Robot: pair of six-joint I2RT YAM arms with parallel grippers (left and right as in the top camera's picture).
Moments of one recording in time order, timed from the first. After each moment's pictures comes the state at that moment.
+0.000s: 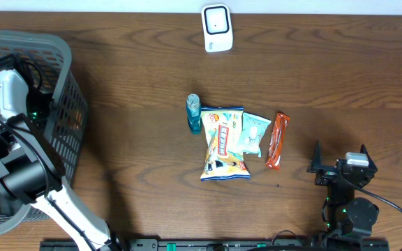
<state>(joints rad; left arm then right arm) 0.49 2.12 1.66 -1.22 0.10 -1.11 -0.17 0.01 0.01 -0.07 -0.03 -0.08</state>
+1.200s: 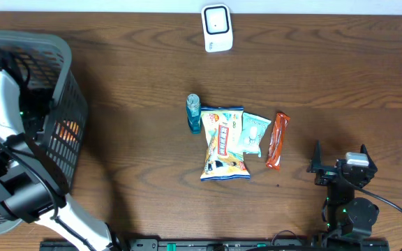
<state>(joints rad) 0.48 1.96 1.65 -1.24 -0.03 -1.03 -0.17 0.01 0.01 -0.07 -0.03 -0.08</state>
